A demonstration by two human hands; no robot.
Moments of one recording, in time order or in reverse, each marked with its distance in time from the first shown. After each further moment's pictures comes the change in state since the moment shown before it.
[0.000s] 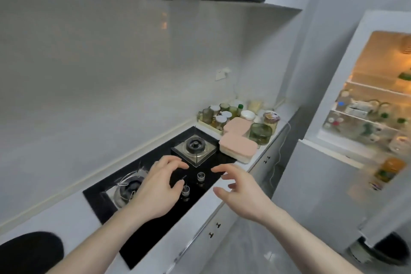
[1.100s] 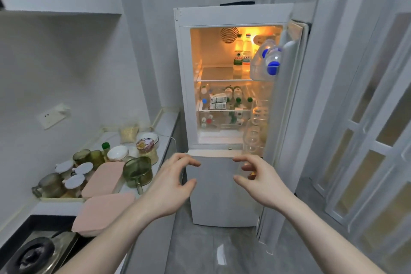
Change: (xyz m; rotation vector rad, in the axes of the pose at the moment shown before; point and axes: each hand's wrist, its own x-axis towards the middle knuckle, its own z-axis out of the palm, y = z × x) left_hand 0.306 0.320 0.291 -0.153 -0.427 0.613; right_hand -0.042 0.279 -0.350 0.004 0.685 0.445
